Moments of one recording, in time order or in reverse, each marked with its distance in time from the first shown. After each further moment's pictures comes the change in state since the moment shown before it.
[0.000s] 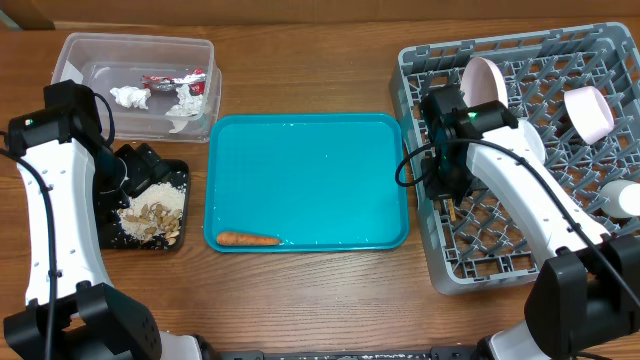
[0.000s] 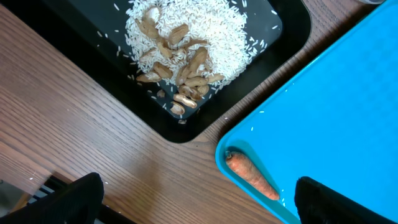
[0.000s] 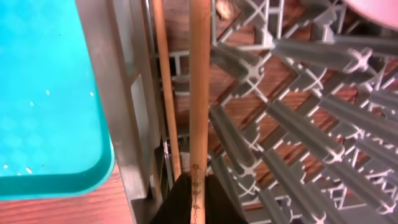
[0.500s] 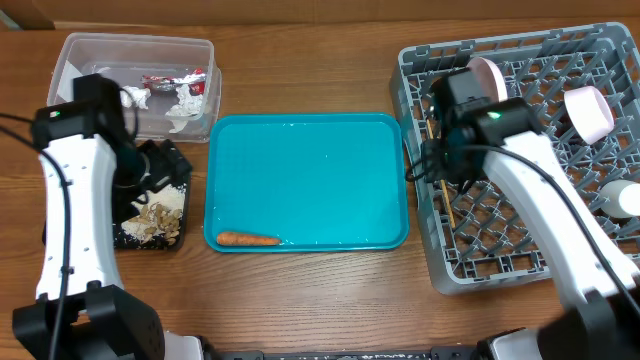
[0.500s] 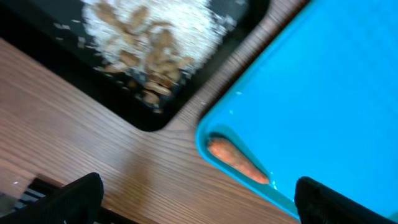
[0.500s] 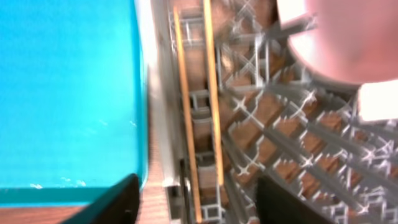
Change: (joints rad) left arm -0.111 0.000 0.000 -0.005 0.035 -0.012; right arm 0.000 -0.115 0.078 0.031 -0.031 0.023
